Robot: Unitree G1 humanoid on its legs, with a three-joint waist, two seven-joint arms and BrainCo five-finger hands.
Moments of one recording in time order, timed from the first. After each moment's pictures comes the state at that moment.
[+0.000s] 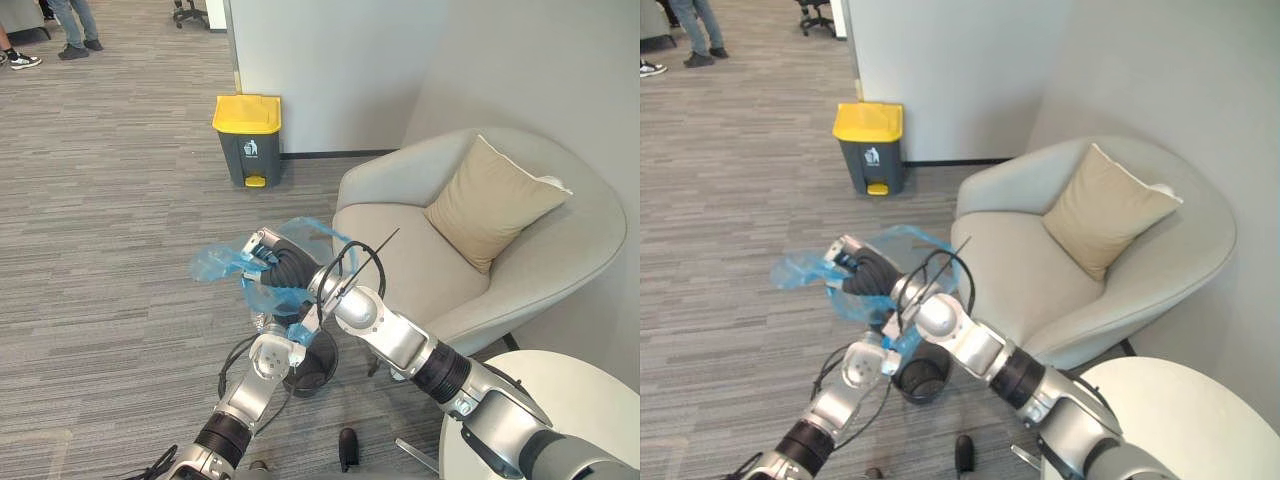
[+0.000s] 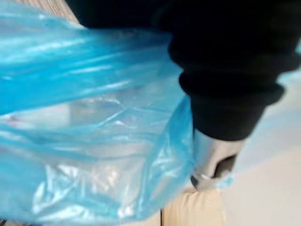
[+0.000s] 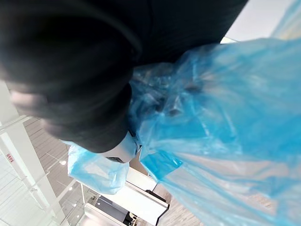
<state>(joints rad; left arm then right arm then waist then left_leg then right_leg) -0.17 0.14 -0.38 0.38 0.17 0.00 0.33 -0.63 -0.19 0.78 0.06 0.09 -0.08 -0.01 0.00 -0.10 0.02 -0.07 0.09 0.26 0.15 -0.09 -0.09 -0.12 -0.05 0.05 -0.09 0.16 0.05</state>
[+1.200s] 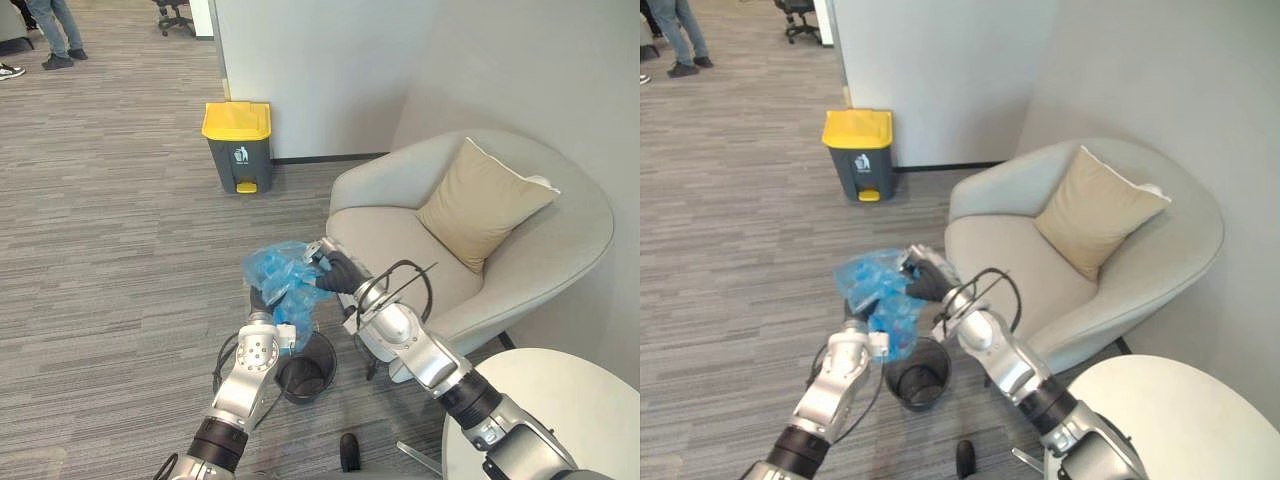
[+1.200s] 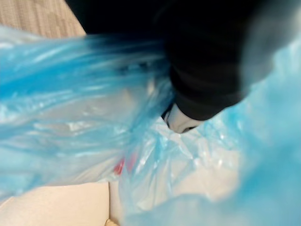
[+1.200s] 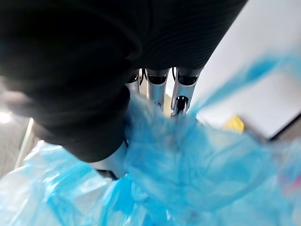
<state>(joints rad) -0.08 0.09 -0.22 0.10 -0.05 0.00 0.38 -0.38 -0.26 0.49 -0.03 -0.28 -0.09 -0.09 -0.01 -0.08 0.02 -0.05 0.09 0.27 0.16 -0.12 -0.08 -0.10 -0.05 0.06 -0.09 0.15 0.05</state>
